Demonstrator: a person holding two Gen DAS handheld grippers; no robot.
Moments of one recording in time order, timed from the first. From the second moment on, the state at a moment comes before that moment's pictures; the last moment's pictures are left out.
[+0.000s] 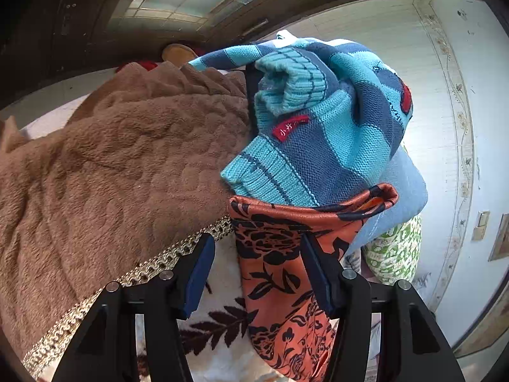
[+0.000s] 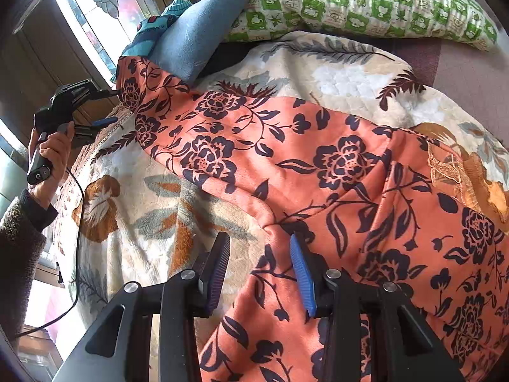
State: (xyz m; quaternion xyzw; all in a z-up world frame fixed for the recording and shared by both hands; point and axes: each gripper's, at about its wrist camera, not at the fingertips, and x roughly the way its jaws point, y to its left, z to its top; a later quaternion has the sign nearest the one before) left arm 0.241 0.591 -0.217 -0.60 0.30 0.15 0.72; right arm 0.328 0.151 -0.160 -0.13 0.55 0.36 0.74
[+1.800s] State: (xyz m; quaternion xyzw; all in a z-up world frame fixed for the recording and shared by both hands) left arm 0.281 0.398 -0.078 -0.38 0.27 -0.02 0.88; right arm 0.309 0.137 -0.168 -0.08 0.53 0.36 0.76
